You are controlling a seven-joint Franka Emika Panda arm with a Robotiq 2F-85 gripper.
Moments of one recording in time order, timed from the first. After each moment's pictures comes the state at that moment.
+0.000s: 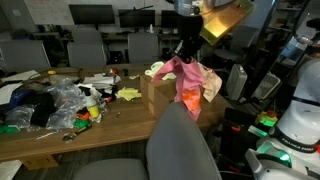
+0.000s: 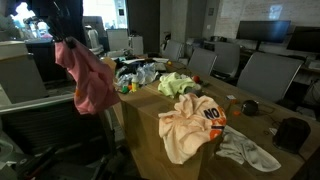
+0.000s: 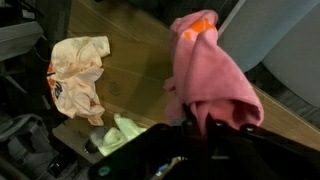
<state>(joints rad) 0.12 -0.39 0.33 -2.25 -0.33 1.76 0.83</state>
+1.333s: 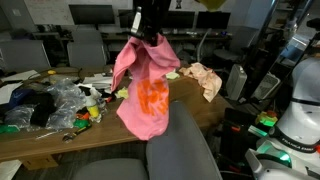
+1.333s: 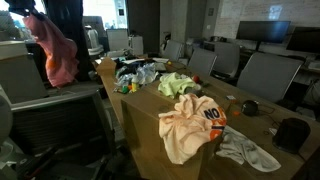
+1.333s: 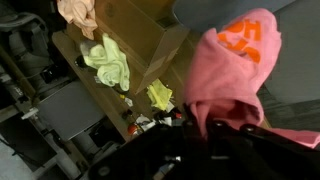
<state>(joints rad) 0.32 -0.05 0.50 -1.75 -0.61 1.49 0.77</state>
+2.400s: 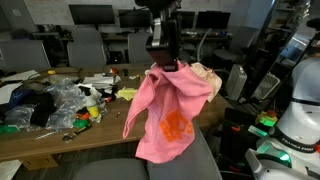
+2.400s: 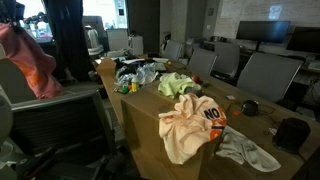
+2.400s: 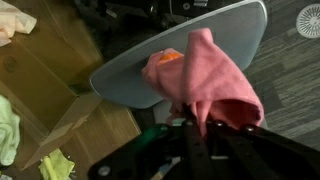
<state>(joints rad) 0.33 -0.06 0.38 -1.75 -0.08 1.48 0.47</state>
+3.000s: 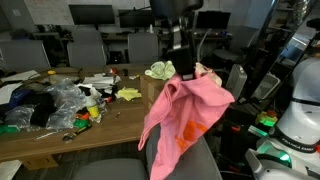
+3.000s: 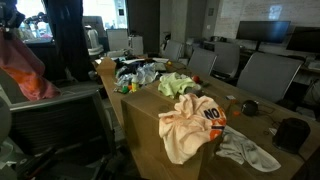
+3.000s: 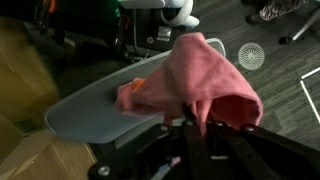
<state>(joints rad) 0.30 -0.13 0.30 -1.87 0.18 1.48 0.34</state>
